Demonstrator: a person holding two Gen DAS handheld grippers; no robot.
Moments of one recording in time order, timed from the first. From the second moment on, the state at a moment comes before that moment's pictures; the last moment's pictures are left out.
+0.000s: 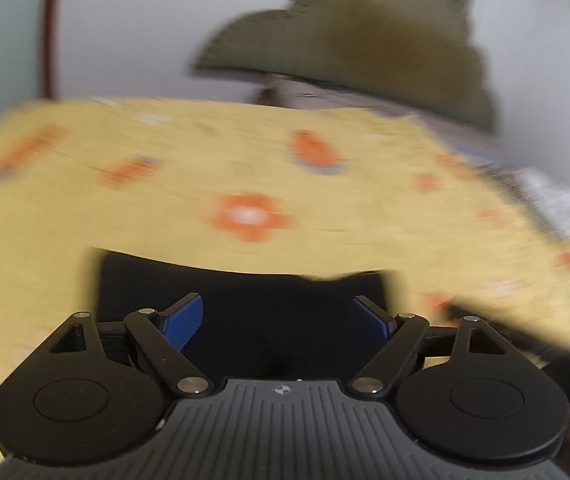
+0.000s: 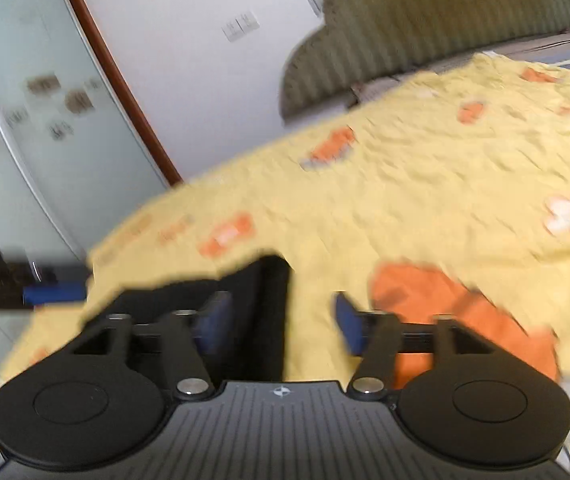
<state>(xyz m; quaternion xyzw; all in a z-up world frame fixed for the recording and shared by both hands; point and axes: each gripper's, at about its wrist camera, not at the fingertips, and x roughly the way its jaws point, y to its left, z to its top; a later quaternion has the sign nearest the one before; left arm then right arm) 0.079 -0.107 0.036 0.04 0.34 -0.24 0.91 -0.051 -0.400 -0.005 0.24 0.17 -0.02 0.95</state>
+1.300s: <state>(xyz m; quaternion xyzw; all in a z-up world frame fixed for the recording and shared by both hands) 0.198 -0.002 0.004 0.04 0.45 -0.17 0.88 0.007 -0.092 -0.042 -0.35 0.21 0.19 0.89</state>
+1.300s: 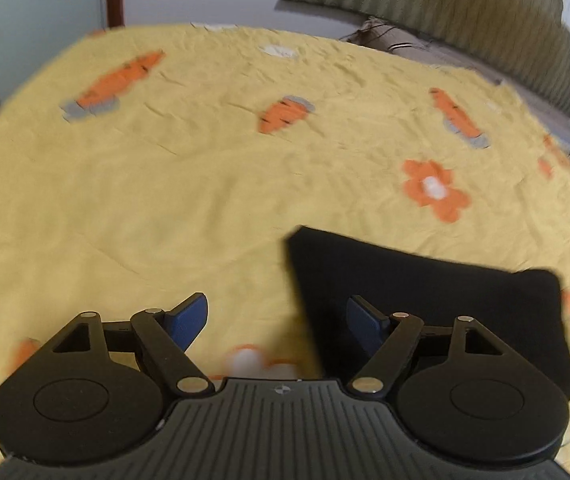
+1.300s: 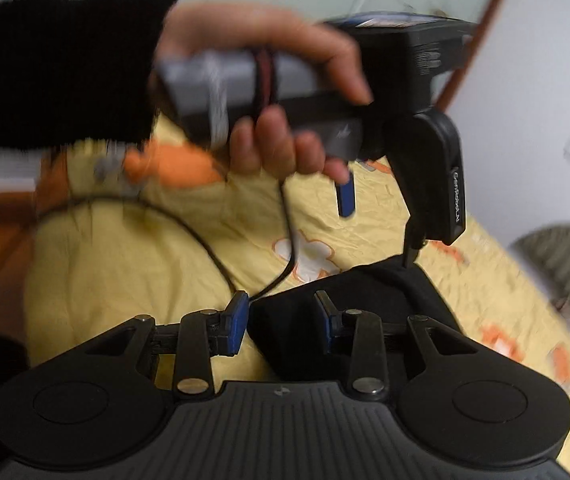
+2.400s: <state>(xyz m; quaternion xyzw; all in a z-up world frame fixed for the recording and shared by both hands) 0.154 -0.085 -0.009 0.19 0.36 -0.19 0.89 -0.016 -0.242 -0.019 -0.06 0.27 0.08 0.96</state>
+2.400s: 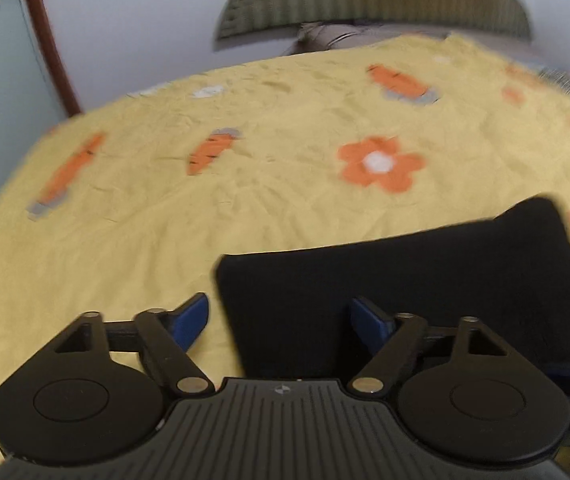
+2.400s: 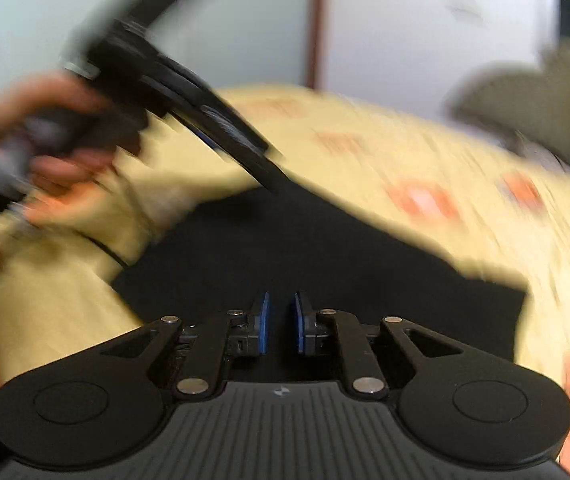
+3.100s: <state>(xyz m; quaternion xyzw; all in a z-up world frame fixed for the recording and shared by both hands) 0.060 -0.198 -0.040 0.21 0.34 -0.32 0.86 -0.084 -0.351 -0.034 0.17 0.25 -0.01 0.95</state>
